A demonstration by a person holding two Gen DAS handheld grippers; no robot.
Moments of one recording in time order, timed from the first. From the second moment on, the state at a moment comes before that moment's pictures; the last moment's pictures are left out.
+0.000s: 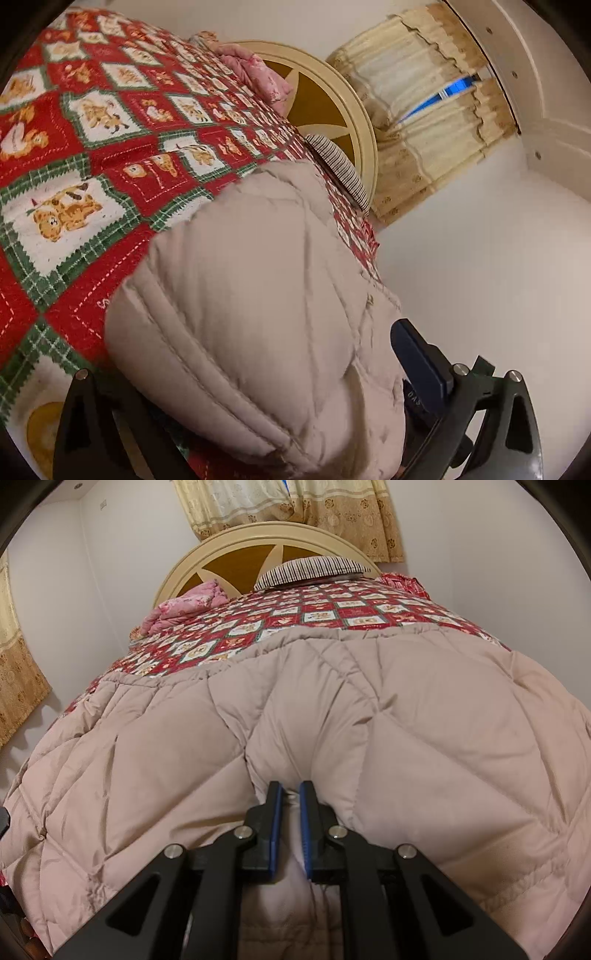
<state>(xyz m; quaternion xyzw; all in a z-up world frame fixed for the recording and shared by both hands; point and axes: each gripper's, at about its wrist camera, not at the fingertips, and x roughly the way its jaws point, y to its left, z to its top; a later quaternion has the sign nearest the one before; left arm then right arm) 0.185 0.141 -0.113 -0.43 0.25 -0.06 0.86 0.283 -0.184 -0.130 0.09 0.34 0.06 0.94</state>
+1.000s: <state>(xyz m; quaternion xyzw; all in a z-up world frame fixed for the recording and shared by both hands) 0.181 0.098 0.000 -0.20 0.19 -0.35 0.90 0.272 -0.137 -0.153 0.33 0.43 0.22 0.81</state>
